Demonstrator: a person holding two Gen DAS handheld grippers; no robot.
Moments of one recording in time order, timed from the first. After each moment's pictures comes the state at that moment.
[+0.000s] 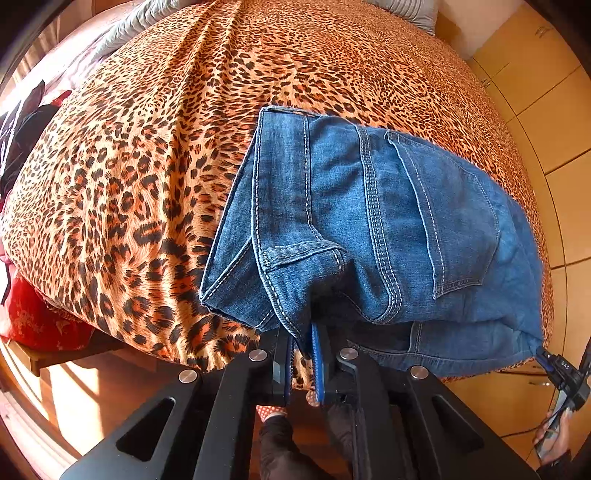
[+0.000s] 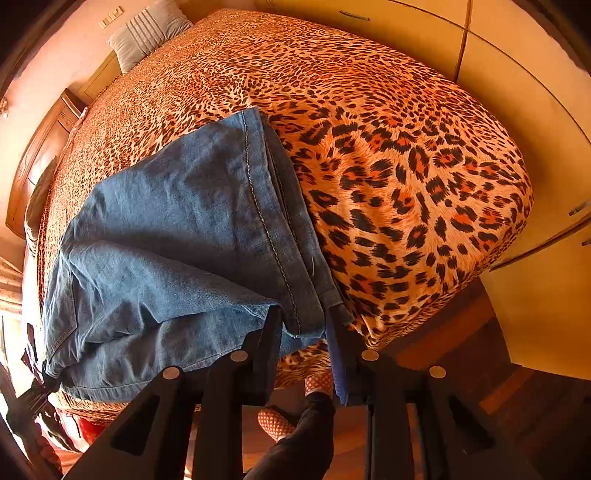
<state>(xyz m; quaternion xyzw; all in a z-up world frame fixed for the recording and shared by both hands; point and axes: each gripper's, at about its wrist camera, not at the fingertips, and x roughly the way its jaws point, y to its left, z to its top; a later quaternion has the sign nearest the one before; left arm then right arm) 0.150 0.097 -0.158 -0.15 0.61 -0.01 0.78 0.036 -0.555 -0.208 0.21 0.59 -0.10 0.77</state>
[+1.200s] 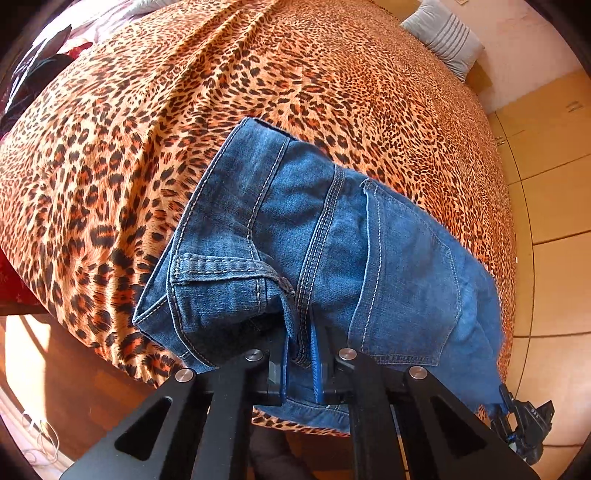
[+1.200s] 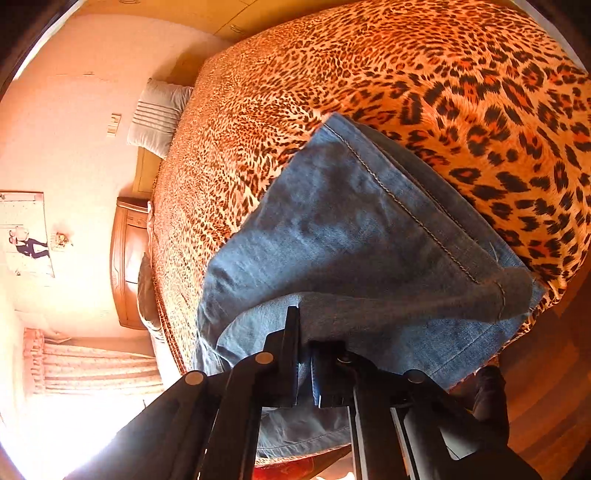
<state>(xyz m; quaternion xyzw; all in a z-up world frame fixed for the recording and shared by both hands) 0.189 0.089 -0.147 -0.26 0.59 0.02 0.77 0.126 -0.545 -0.217 0.52 0.48 -0.01 0.71</state>
